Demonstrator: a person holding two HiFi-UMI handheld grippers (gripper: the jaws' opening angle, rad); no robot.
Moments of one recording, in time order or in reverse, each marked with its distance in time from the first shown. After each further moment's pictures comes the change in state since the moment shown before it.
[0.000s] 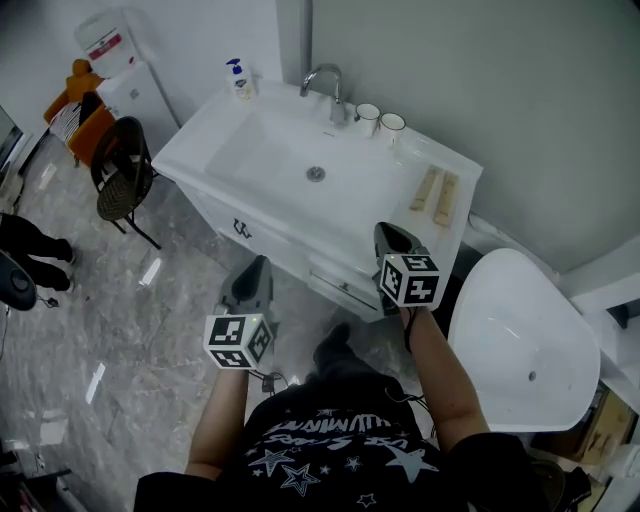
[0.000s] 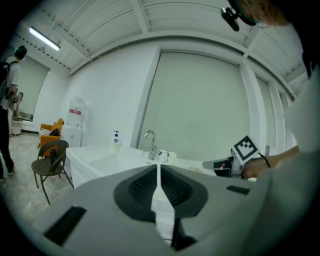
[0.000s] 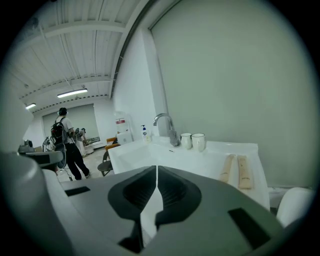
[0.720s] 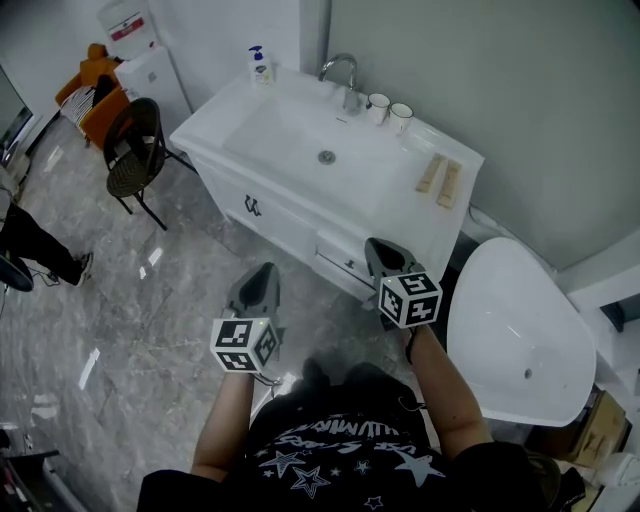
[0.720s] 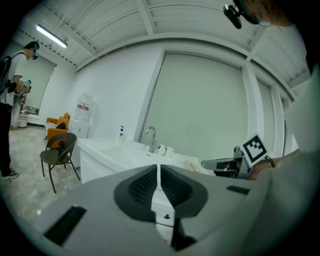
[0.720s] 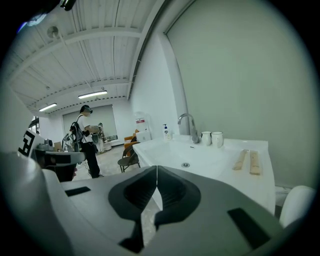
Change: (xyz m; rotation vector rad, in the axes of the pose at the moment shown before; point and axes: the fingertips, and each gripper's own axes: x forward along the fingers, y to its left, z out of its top) left arm -0.096 -0.023 -0.037 -0.056 0.030 0.022; right arm -0.086 0.089 -0.045 -0.072 -0.013 0.183
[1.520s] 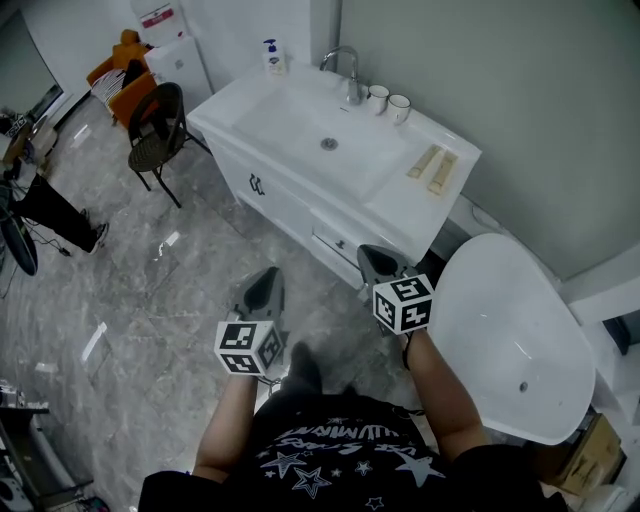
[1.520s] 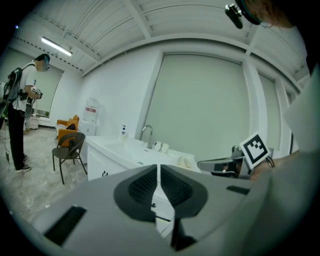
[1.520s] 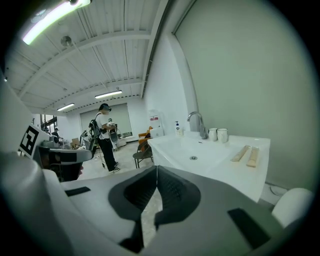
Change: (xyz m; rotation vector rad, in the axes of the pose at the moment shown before) left arm -0.061 -0.105 -0.037 -0.015 0.021 0.094; right arm -0.091 0.004 -0.035 -0.057 0.032 0.167
